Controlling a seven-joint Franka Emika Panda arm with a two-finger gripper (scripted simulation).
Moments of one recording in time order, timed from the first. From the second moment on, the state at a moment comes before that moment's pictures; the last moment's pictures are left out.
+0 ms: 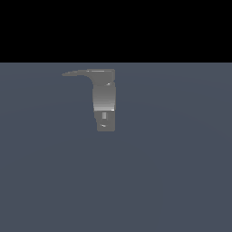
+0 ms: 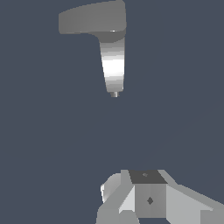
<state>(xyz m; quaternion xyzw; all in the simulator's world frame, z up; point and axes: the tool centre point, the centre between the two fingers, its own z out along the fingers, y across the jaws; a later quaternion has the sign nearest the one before) -0.243 0.011 0.490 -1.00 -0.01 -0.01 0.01</state>
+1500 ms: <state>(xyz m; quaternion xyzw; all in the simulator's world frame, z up) -0.199 0.095 0.440 -0.99 0.16 -0.01 0.01</state>
